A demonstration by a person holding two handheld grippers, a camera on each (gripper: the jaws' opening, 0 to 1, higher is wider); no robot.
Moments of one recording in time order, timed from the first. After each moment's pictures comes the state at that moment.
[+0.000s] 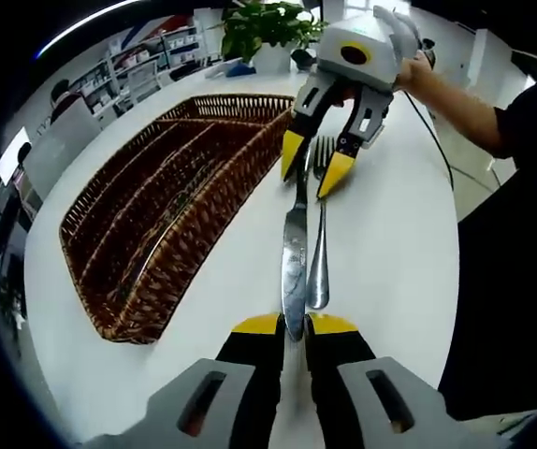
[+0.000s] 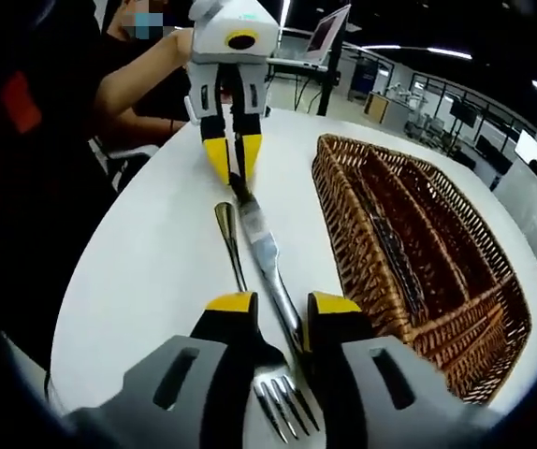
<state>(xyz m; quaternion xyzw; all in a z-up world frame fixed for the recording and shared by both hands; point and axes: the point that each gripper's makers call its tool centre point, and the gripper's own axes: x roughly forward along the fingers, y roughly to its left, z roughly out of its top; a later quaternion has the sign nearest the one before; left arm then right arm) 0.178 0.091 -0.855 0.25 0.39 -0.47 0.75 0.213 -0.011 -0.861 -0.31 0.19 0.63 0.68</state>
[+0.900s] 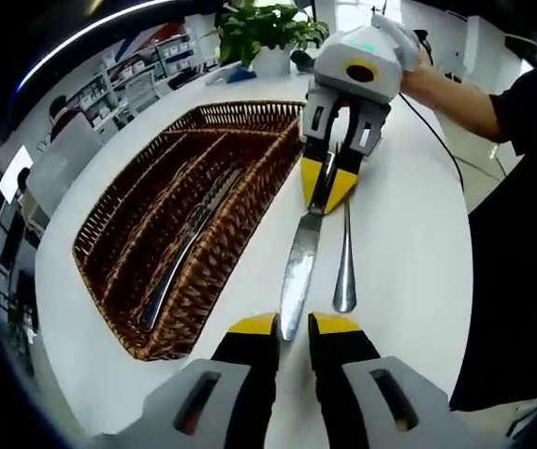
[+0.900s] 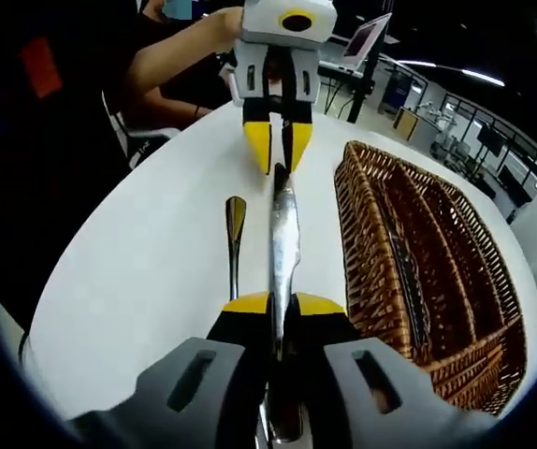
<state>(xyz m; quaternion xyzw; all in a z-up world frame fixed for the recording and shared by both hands) 0.201 0.096 -0.844 0.28 0.36 -0.47 0.75 0.214 0.002 -0.869 -0.35 0.15 0.67 0.64</state>
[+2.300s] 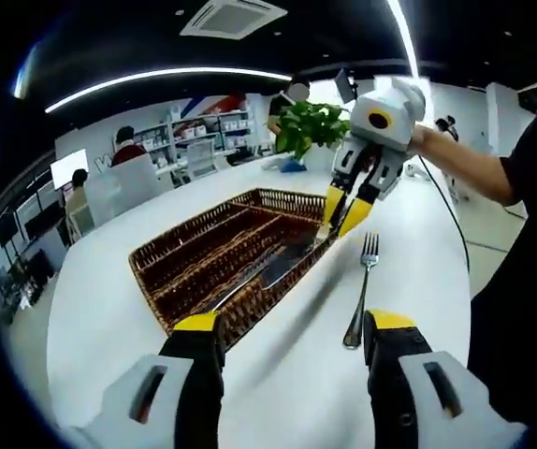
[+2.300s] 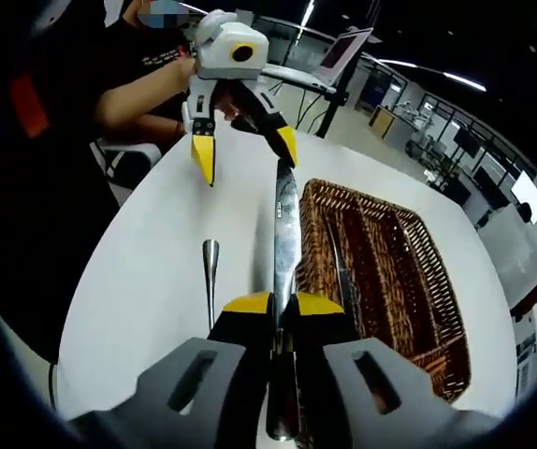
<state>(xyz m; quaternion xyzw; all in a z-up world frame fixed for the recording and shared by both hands) 0.198 0.117 -0.786 0.13 0.18 -0.42 0.88 0.229 0.008 -0.791 -0.38 0.14 0.62 0.67</state>
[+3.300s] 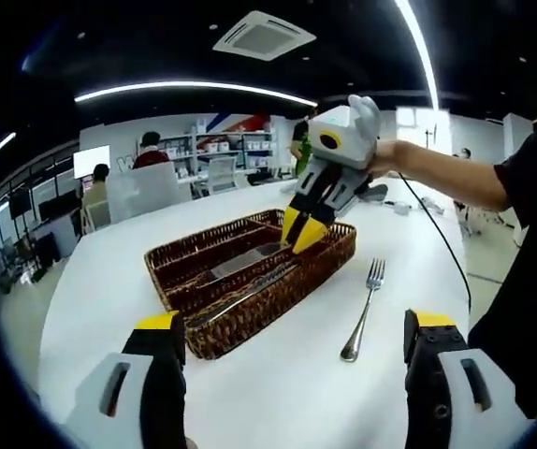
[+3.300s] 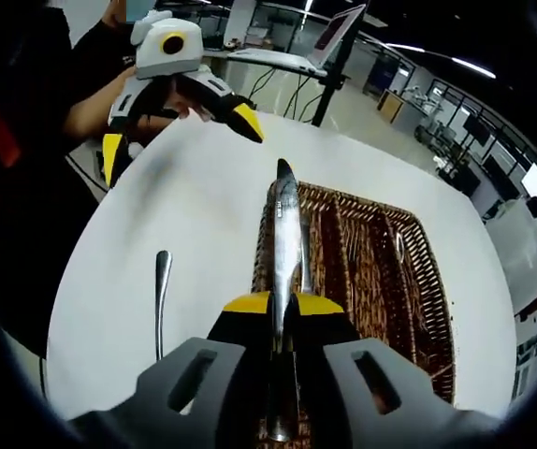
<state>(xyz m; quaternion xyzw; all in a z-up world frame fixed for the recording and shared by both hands) 0.199 0.125 -0.776 0.07 0.15 -0.40 0.90 0.288 0.044 -0.797 -0.39 0.19 0.62 0.65</state>
